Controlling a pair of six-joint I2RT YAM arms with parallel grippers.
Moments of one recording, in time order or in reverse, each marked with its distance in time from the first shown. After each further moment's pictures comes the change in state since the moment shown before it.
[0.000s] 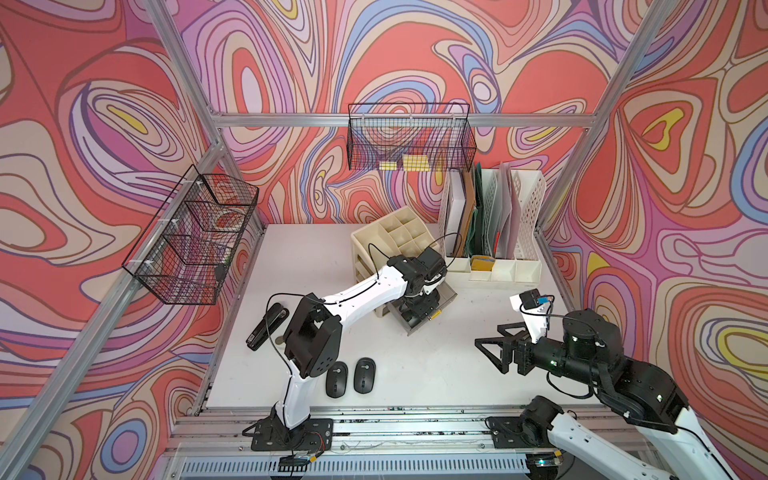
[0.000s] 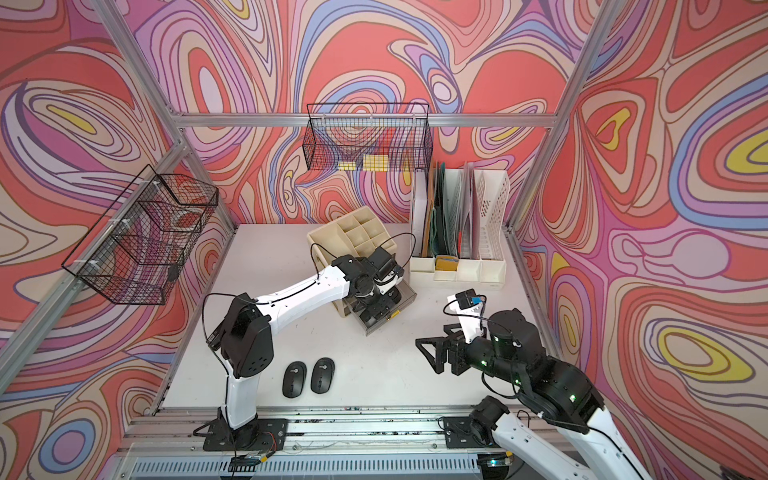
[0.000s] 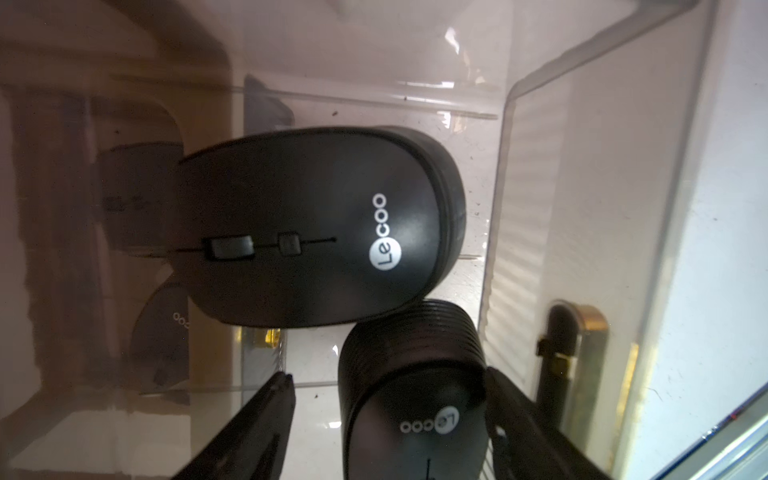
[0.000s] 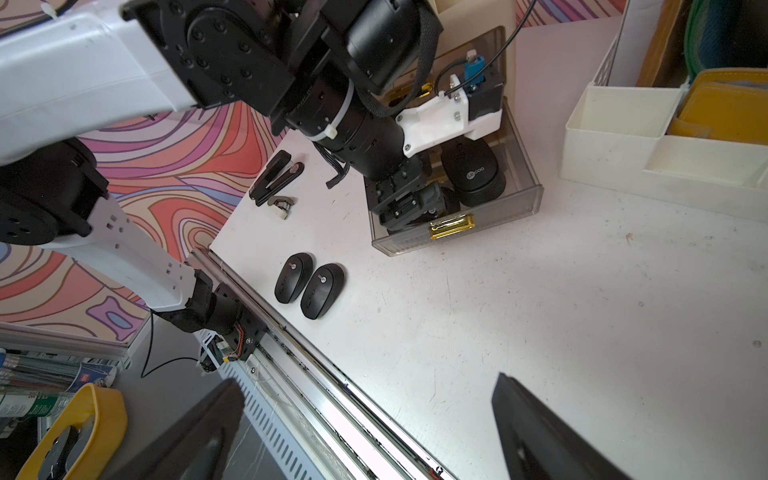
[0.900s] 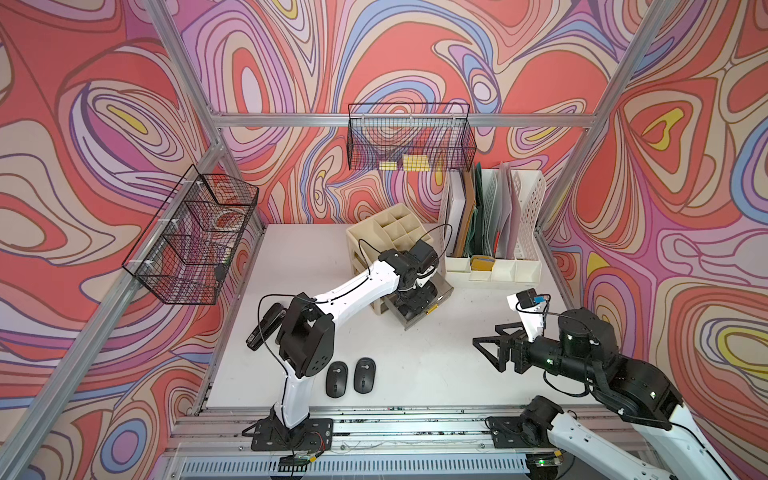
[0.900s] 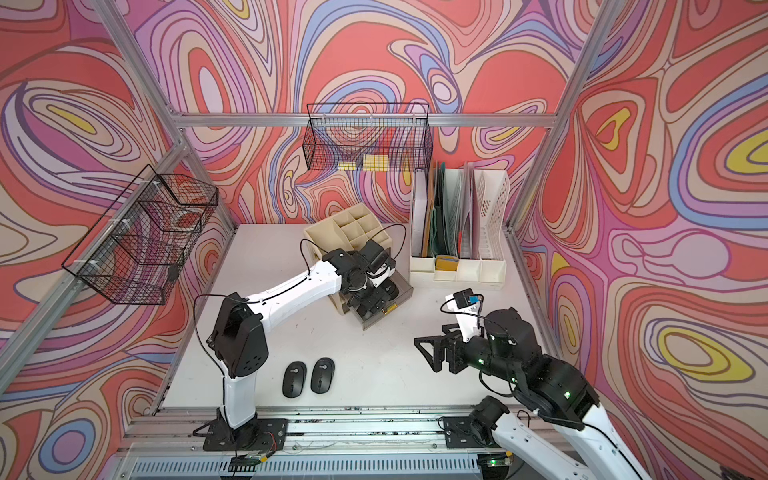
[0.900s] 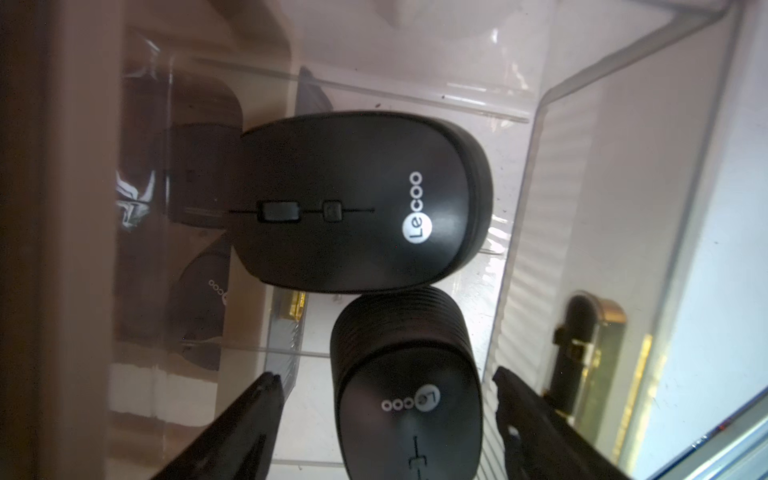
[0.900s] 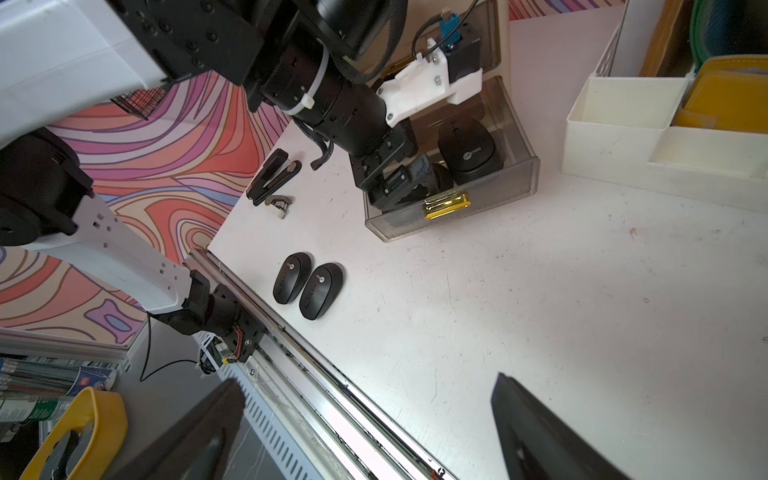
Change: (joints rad) left arm 0.050 -0.035 0.003 -0.009 0.044 -0.032; right arm 0.000 0.013 -0.014 0.019 0.000 0.012
